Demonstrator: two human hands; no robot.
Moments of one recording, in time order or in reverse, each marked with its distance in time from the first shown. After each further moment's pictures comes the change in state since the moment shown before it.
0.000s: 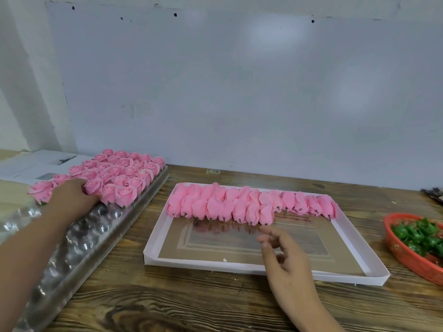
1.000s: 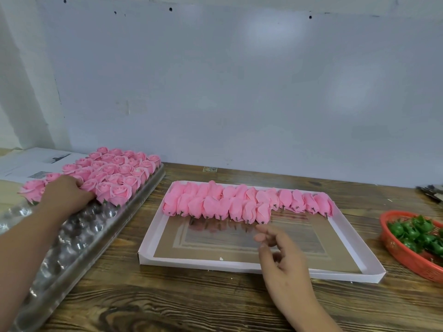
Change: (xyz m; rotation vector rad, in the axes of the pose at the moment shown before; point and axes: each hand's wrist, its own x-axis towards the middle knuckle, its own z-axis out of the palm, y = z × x) left_hand 0.013 -0.001 0.003 0.090 -0.021 -0.007; right_hand 0.000 0.003 0.001 -0.025 0.014 -0.027
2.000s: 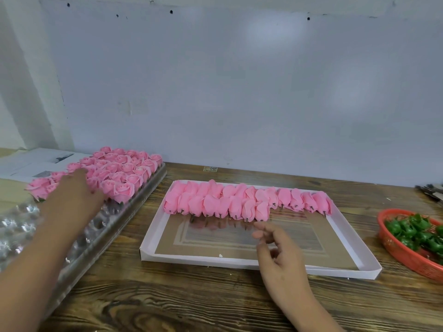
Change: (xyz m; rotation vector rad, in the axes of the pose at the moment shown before) left_hand -0.080 0.058 -0.040 0.029 0.072 -0.029; right_hand 0.000 -0.004 -0.001 0.006 -0.014 0.031
